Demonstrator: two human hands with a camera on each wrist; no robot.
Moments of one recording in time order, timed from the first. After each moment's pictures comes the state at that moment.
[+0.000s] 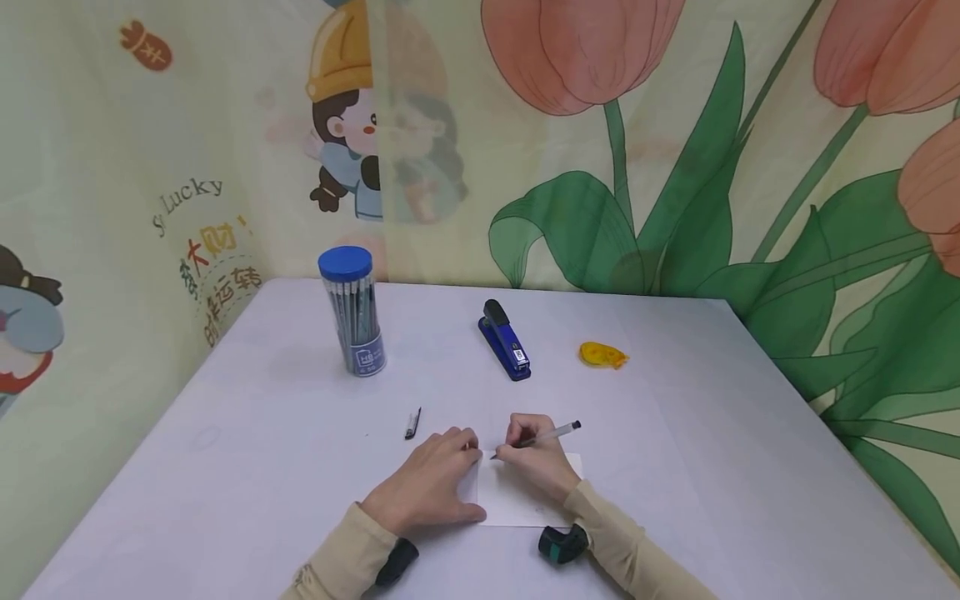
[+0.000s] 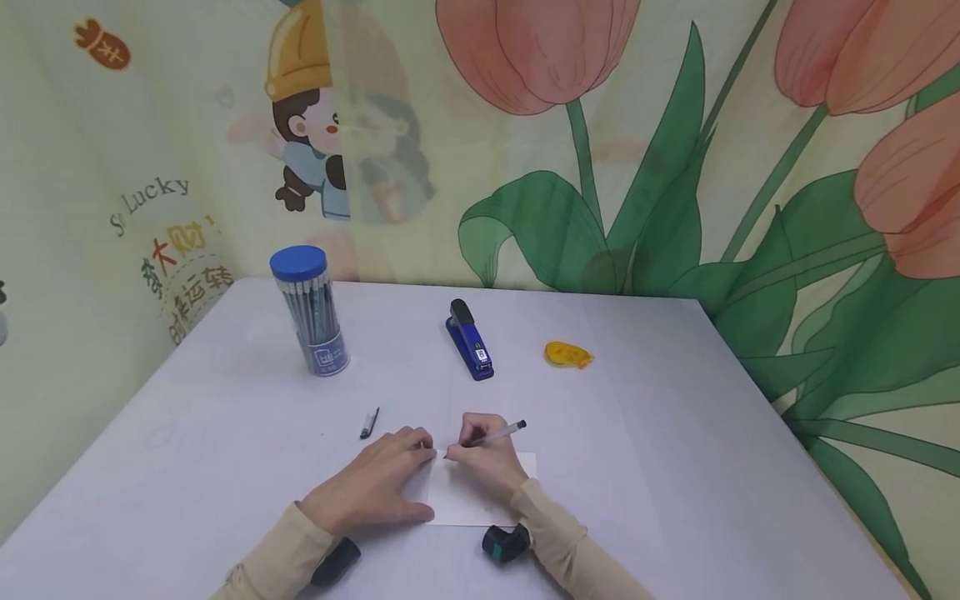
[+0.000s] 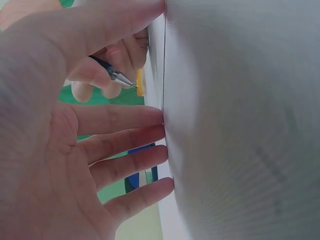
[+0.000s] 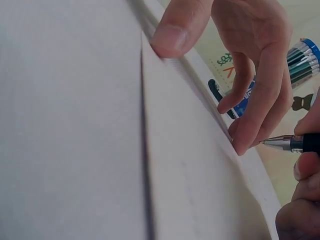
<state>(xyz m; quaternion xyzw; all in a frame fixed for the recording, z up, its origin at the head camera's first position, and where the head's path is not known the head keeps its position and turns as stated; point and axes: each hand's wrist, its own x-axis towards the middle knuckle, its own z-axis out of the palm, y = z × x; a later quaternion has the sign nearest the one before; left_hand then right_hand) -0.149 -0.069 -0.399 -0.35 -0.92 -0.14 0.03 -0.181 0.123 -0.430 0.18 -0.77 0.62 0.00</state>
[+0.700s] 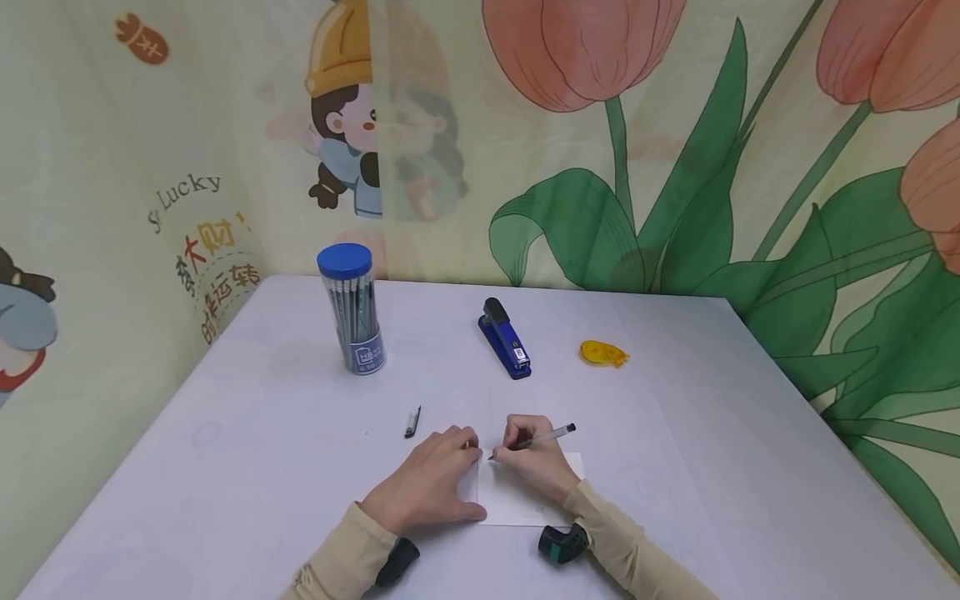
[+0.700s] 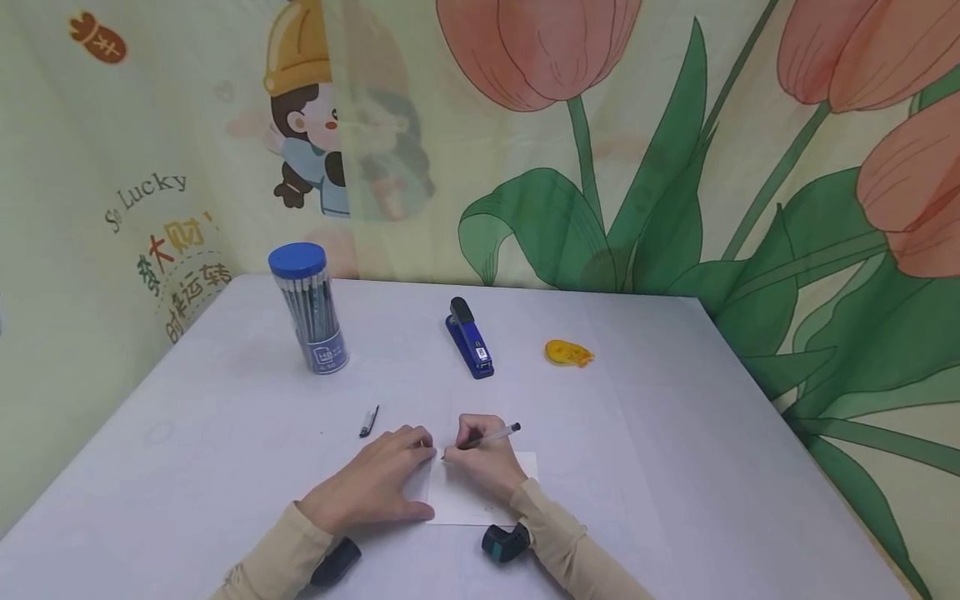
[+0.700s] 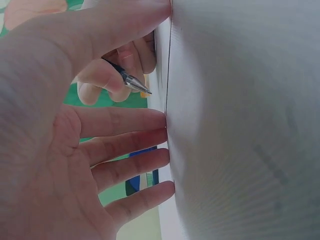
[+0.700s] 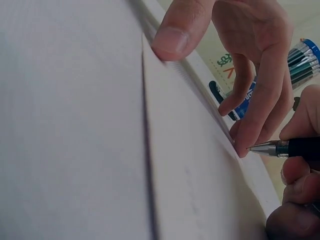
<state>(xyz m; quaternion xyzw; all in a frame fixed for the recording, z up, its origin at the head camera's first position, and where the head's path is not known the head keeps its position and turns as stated) -0.151 -0.068 -0.400 -0.34 -0.93 -0.14 0.02 -0.182 0.122 -0.435 0.22 -0.77 0.61 0.01</state>
